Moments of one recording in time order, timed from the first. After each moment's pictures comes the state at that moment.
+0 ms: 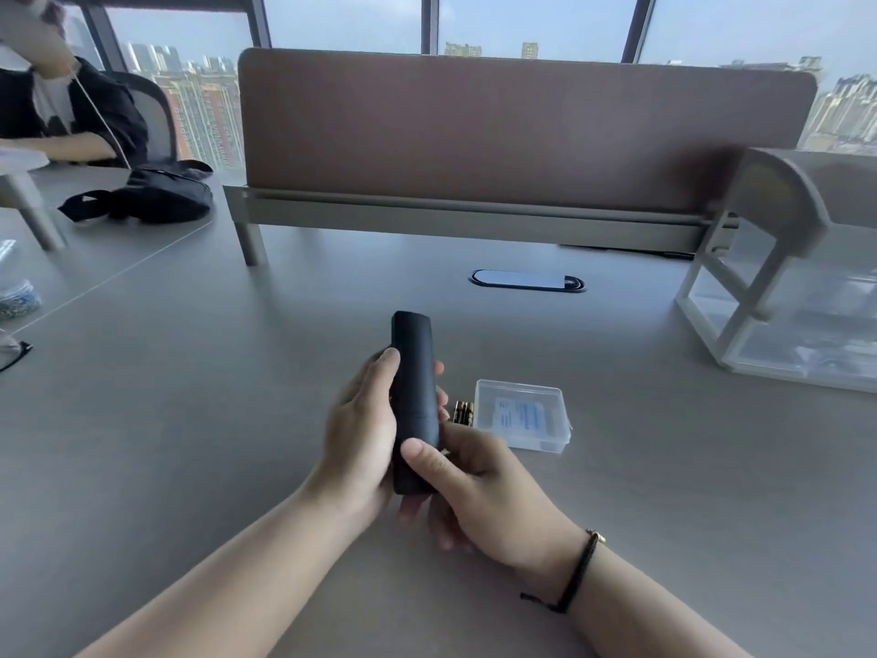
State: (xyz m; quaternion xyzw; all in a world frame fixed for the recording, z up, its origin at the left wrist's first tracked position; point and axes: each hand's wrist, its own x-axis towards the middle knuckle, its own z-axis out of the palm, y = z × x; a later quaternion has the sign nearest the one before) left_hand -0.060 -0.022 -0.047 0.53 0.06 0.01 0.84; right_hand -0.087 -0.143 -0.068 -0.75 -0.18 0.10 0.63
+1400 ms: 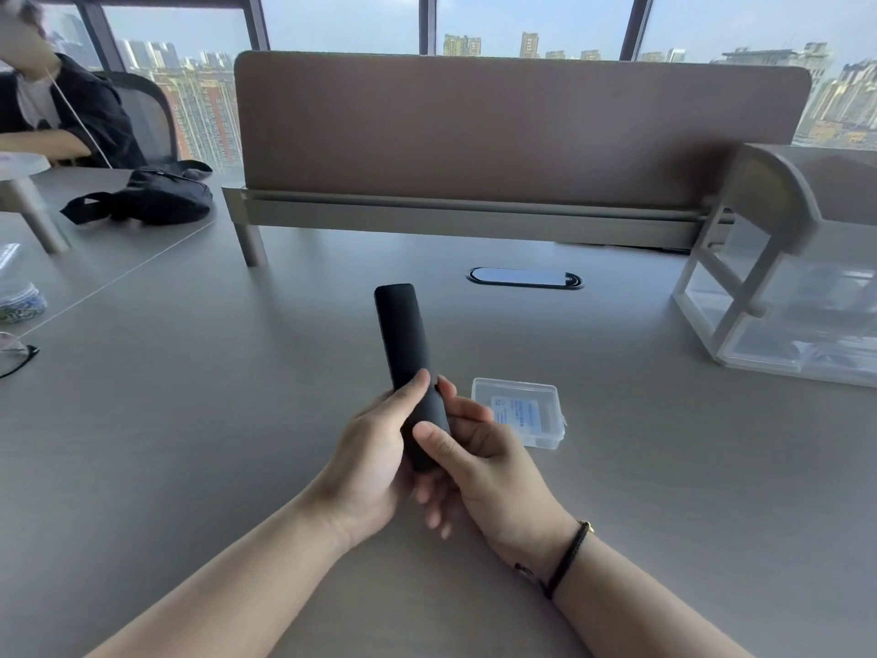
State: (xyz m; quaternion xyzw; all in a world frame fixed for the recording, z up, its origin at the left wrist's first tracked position) left_hand -0.071 -0.018 -0.052 0.51 -0.05 -0.18 0.84; right_hand -0.081 -0.144 -0.073 -0.65 -0.11 0.12 0.74
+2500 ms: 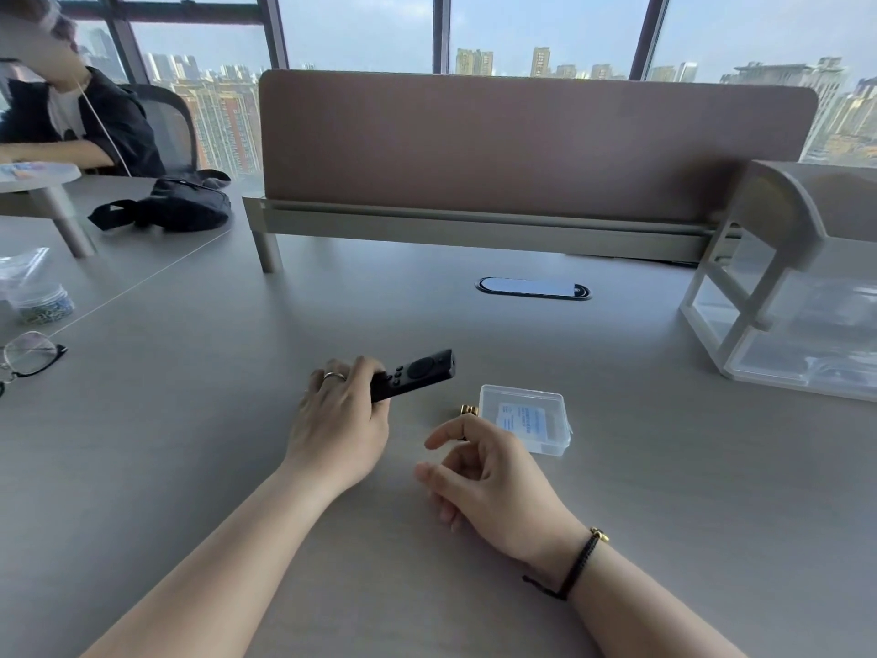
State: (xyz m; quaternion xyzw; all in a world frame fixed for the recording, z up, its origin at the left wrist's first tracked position) left_hand -0.029 0.032 -0.082 0.95 -0.01 0.19 0.23; right_hand -0.080 -0.152 -0.081 -0.78 -0.15 0.05 0.61
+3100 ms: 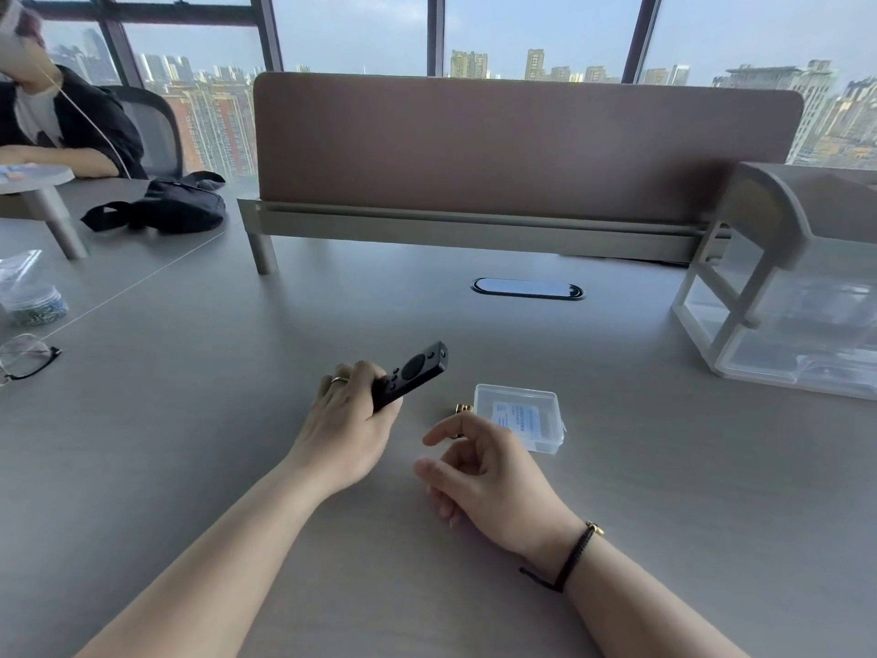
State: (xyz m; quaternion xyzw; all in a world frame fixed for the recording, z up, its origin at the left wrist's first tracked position) left_hand -0.030 0.030 -0.078 0.94 -0.04 0.09 0.33; right_hand -0.077 -0.154 -0.084 -0.78 -0.15 0.04 0.61
